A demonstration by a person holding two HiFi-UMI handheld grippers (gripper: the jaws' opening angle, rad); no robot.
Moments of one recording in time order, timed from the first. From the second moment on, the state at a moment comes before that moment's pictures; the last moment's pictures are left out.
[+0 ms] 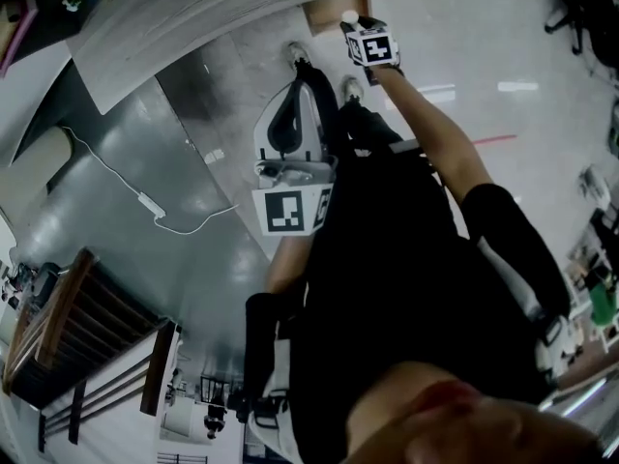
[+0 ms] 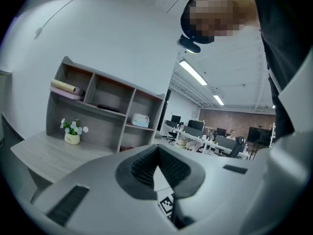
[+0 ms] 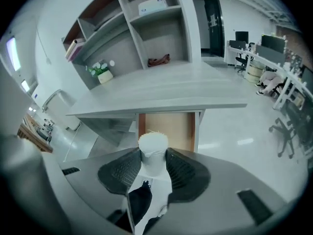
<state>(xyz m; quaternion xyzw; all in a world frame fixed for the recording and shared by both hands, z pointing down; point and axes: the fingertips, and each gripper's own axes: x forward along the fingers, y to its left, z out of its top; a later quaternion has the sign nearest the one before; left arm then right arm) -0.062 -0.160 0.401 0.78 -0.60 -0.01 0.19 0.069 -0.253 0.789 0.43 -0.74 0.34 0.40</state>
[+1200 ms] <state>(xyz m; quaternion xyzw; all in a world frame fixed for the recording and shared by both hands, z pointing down) -0.055 -0.076 0.325 0.77 -0.63 -0.03 0.13 0.071 -0.187 0.488 0.40 -0.87 0.24 0.18</state>
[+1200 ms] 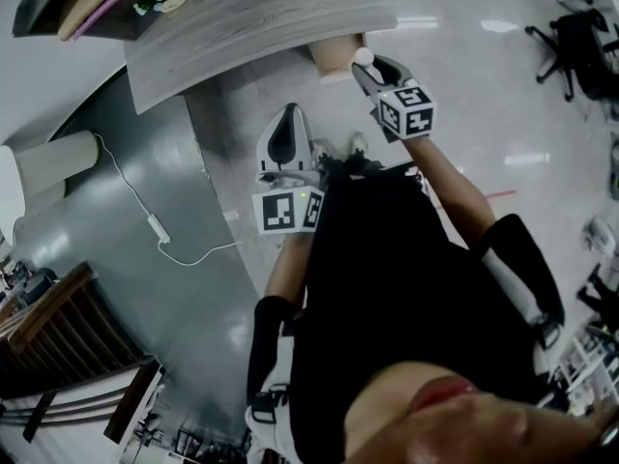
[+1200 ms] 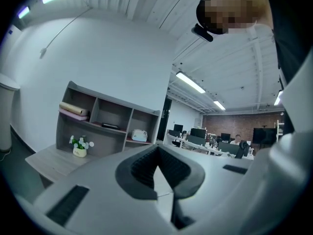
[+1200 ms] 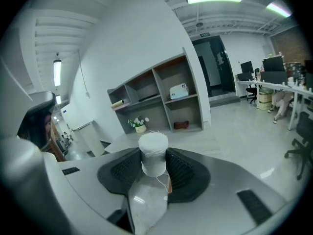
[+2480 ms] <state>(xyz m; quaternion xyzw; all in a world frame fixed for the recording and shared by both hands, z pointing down) -0.077 -0.067 0.327 0.79 -0.60 -0.03 0.13 0.058 -0.089 0.360 0.40 -0.90 0.16 0.10</state>
